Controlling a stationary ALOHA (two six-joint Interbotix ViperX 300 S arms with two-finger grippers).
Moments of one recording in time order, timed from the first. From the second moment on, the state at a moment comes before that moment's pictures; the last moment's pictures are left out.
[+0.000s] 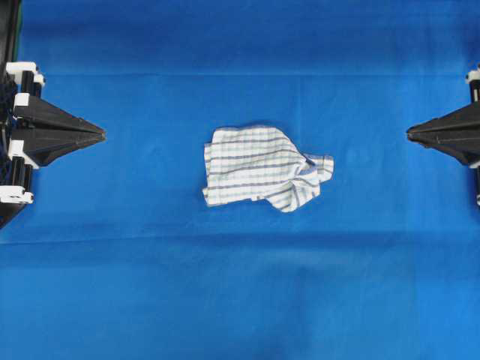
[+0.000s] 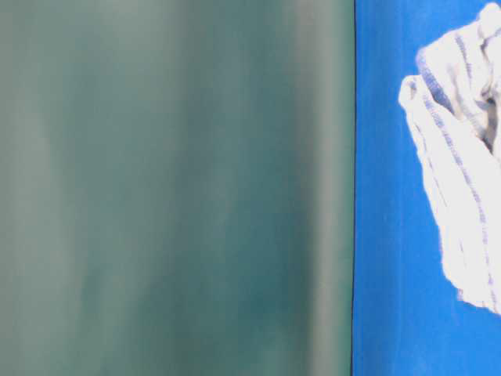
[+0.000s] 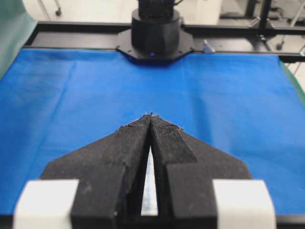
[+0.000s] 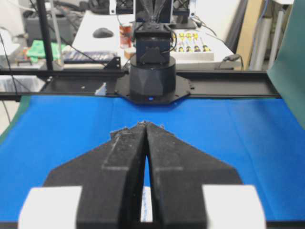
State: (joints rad) left arm 0.00 -0.97 1.18 0.00 -0.29 0.00; right arm 0.00 -0.97 1.18 0.00 -0.29 0.00
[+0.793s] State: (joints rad) left arm -0.05 -0.63 1.16 -0.02 -0.40 0.01; right arm 0.05 -0.60 1.12 0.00 -0.25 0.07
